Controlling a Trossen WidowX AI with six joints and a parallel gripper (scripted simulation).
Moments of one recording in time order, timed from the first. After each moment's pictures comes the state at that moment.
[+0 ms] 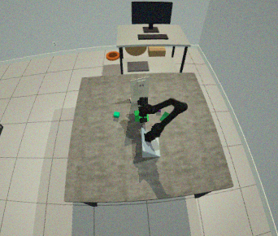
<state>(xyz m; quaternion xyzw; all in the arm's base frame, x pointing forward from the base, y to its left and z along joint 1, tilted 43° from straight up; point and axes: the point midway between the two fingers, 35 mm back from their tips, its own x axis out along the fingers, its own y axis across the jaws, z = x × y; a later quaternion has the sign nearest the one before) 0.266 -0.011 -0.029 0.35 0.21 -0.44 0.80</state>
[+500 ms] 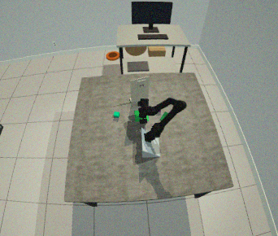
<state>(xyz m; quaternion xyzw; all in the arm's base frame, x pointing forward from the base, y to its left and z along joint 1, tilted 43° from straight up) 0.264 -0.022 -0.040 0.35 0.21 -0.44 0.80</state>
